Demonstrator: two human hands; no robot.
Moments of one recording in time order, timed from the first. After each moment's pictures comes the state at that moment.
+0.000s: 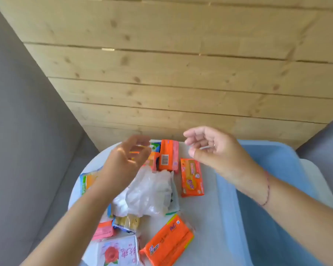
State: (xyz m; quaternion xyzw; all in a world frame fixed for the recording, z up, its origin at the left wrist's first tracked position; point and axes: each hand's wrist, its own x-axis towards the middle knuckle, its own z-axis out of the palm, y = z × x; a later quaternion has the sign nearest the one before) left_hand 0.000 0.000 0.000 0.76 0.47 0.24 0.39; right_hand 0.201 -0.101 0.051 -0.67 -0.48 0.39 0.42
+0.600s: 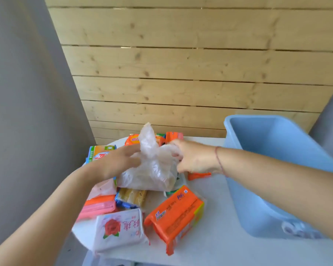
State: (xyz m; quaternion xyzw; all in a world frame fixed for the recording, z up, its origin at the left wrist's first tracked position) left_hand -0.065 -0.044 -0.067 0.81 0.39 0.08 0.43; right_hand 0.129 -0.127 -0.049 -0.68 -0.63 0.34 0.14
